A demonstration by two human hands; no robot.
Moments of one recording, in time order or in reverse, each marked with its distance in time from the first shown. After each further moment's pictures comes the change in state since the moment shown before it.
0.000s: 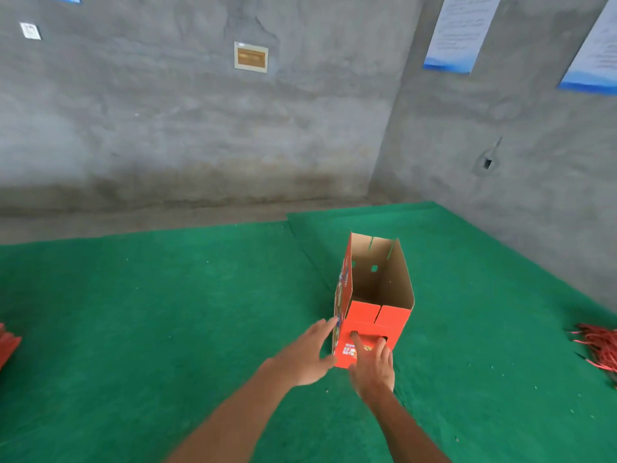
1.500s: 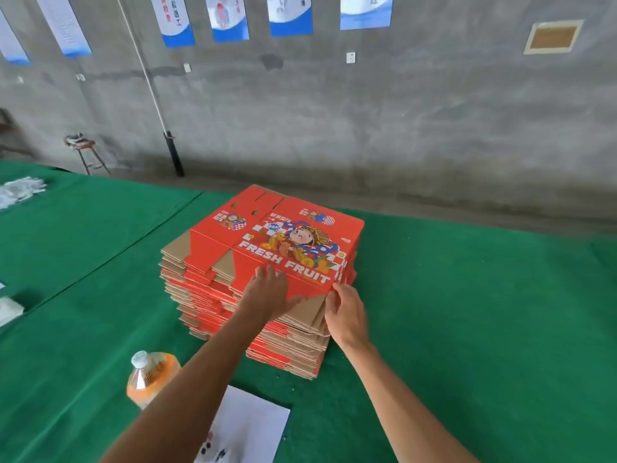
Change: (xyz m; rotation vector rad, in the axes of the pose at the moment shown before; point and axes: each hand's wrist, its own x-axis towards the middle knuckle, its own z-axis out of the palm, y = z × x) left_hand -0.510 -0.337 -0.209 0.657 0.384 -0.981; right_hand -0.328 -0.563 -0.036 0.899 -0.181 -0.829
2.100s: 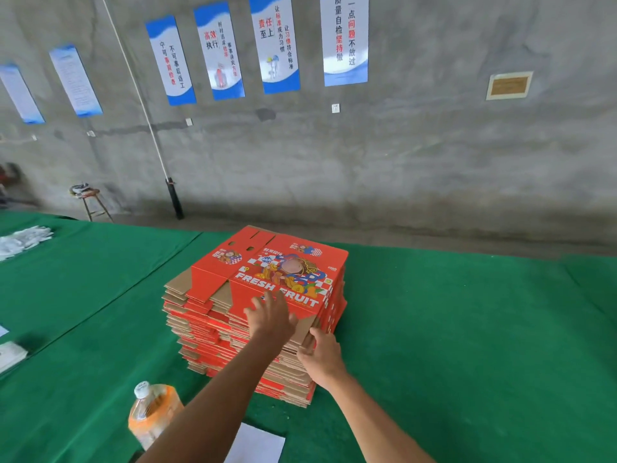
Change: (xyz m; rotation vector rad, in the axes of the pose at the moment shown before) left_hand -0.028 0.047 -0.029 -0.082 0.048 -0.235; right_hand -0.044 -0.024 -0.008 0.039 -0.296 0.178
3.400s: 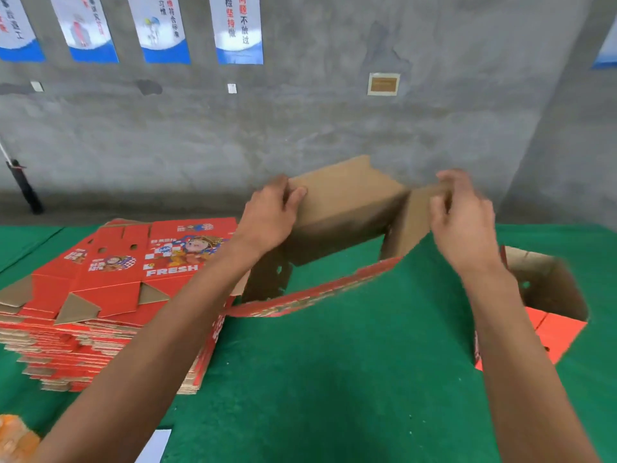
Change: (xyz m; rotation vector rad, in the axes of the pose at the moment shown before) left_hand -0.097 0.195 -0.204 -0.908 0.407 0.620; right_hand -0.179 0.020 -0.428 -0.494 1.083 -0.273
